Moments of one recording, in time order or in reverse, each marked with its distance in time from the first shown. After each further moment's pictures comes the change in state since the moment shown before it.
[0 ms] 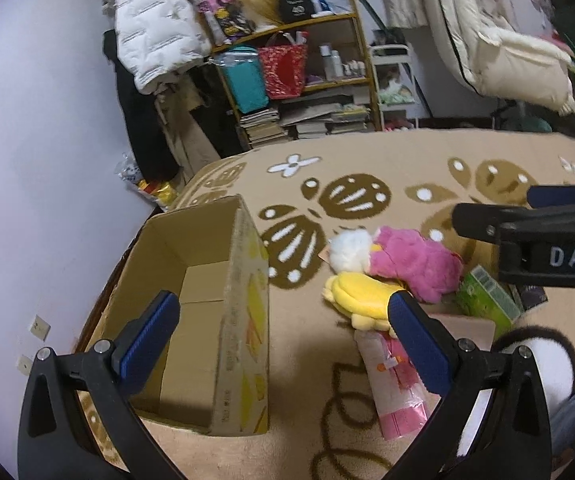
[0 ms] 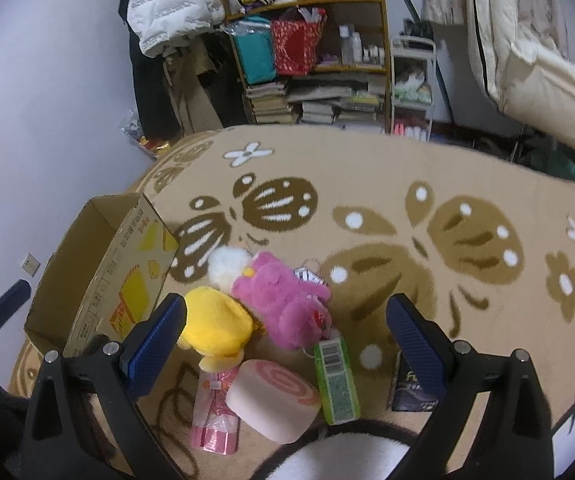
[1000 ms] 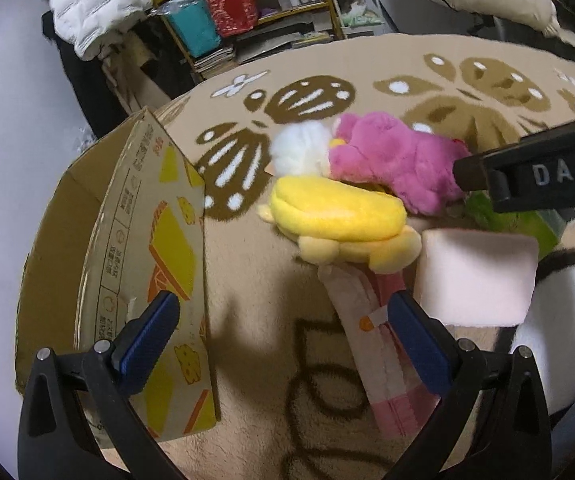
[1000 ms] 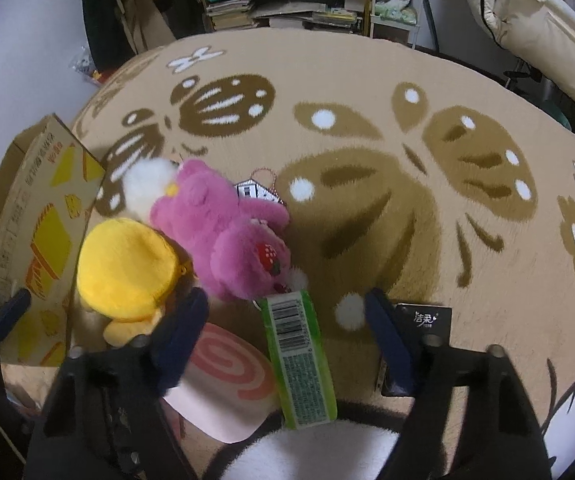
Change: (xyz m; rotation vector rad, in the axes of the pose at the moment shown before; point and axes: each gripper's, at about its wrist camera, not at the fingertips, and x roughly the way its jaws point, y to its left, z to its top) left arm 0.080 -0.044 -0.048 0.138 0.214 -0.062; right arm 0.084 -0.023 -0.026 0.006 0.296 -0.115
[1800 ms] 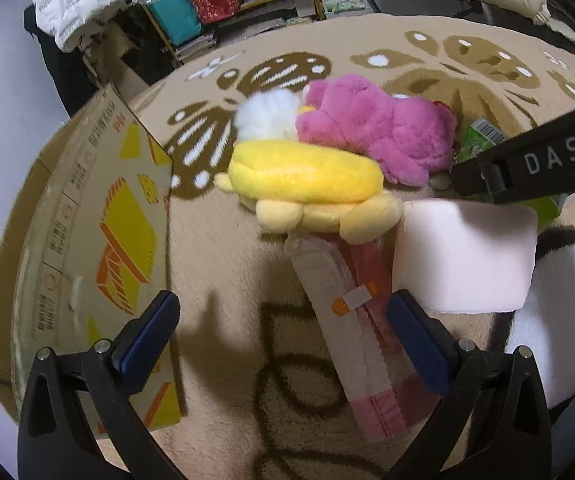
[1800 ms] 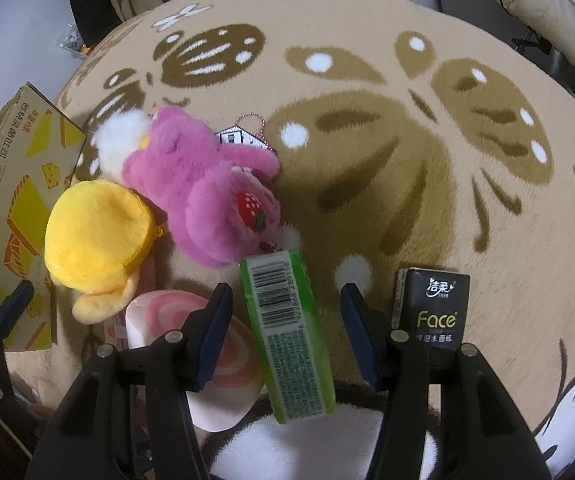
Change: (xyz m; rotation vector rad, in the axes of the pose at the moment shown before) left arm 0.016 -0.011 -0.012 0.000 0.046 -0.068; right arm 0.025 -0.007 -0.008 0.030 0.135 0.017
